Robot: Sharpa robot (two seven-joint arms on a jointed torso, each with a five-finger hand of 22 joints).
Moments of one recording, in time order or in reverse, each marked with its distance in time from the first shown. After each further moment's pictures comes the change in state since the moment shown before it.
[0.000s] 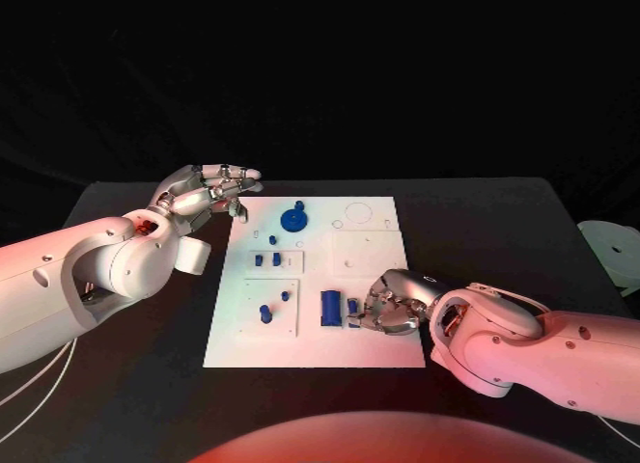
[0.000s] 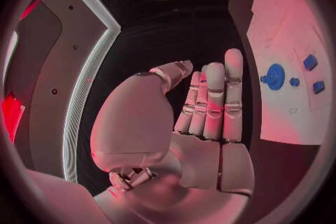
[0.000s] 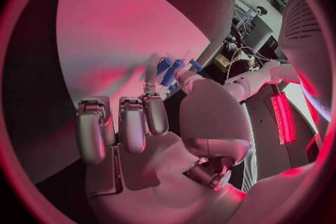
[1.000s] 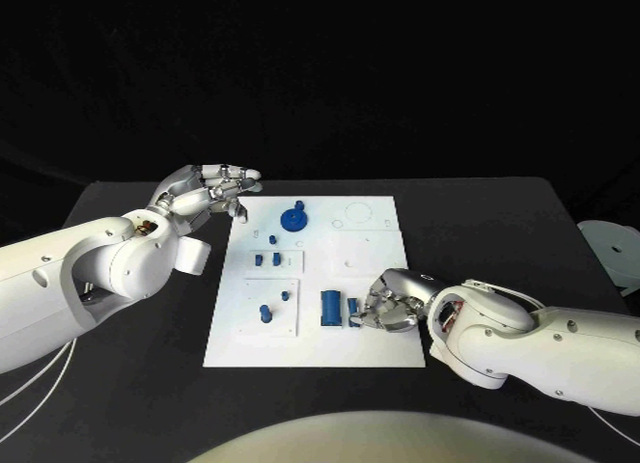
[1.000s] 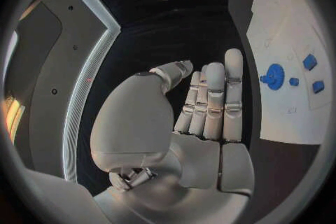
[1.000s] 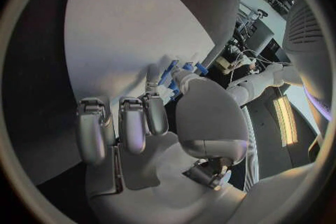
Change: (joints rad) left arm 0.000 0.001 0.000 -0.001 -0.002 0.002 -0.001; left_hand 0.000 0.000 0.000 0.000 0.000 0.000 0.000 0.004 0.000 0.000 0.000 0.005 0.001 0.000 0.000 0.000 -0.001 0.000 0.000 0.000 0.000 0.000; right arm -0.003 0.026 0.001 -0.063 0.006 0.029 0.025; right_hand 0.056 0.020 -0.014 -0.003 -0.006 0.002 -0.002 0.004 0.001 0.000 0.000 0.000 0.000 0.000 0.000 0.004 0.001 0.000 0.000 0.000 0.000 0.001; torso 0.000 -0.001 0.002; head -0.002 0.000
